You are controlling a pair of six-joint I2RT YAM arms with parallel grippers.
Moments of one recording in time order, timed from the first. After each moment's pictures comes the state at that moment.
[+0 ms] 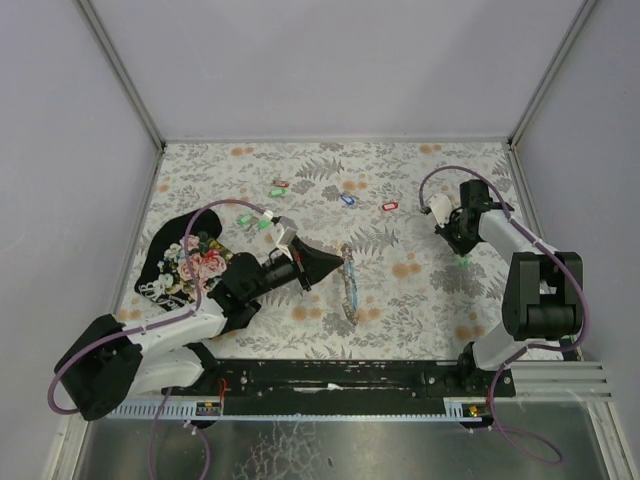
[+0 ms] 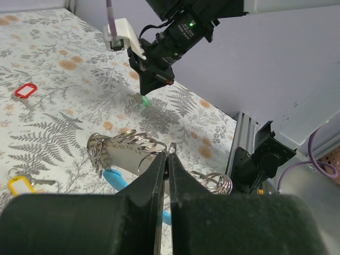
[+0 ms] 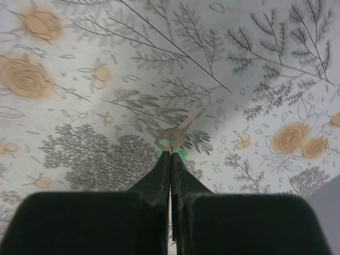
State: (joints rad) left arm -0.77 1.11 0.39 0.86 0.32 -0.49; right arm 0.01 1.59 1.01 -0.63 -0.10 -0.77
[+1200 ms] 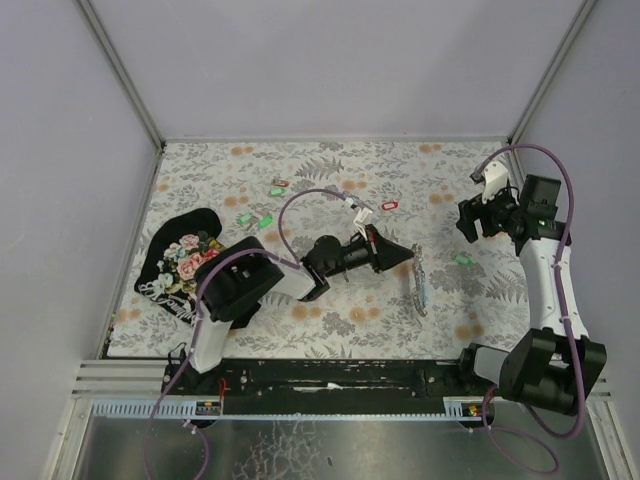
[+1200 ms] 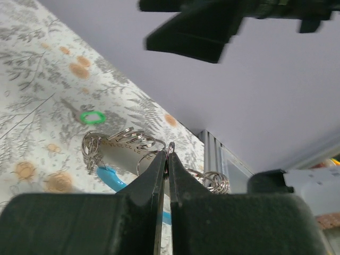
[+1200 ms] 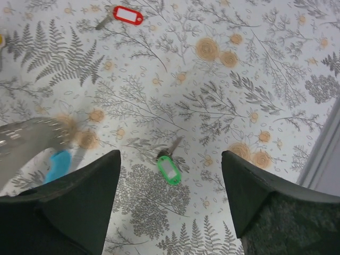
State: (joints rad) left arm -0.89 2.00 0.89 1.31 0.32 -0.79; right arm -0.25 1.21 1.01 -0.55 -0.52 -0.61
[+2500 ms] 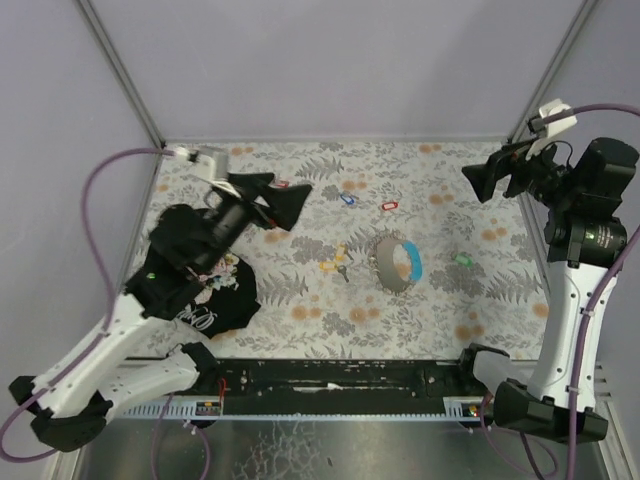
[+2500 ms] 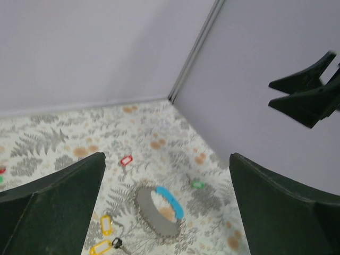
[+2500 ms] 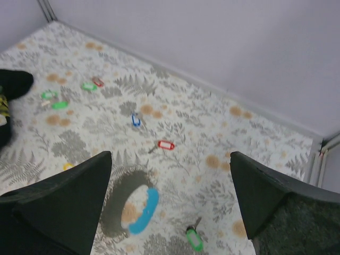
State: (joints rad) left arm -0.76 0.92 1.08 -0.02 -0.15 -0.39; right arm -0.25 1.07 1.43 -0.64 -0.74 -0.25
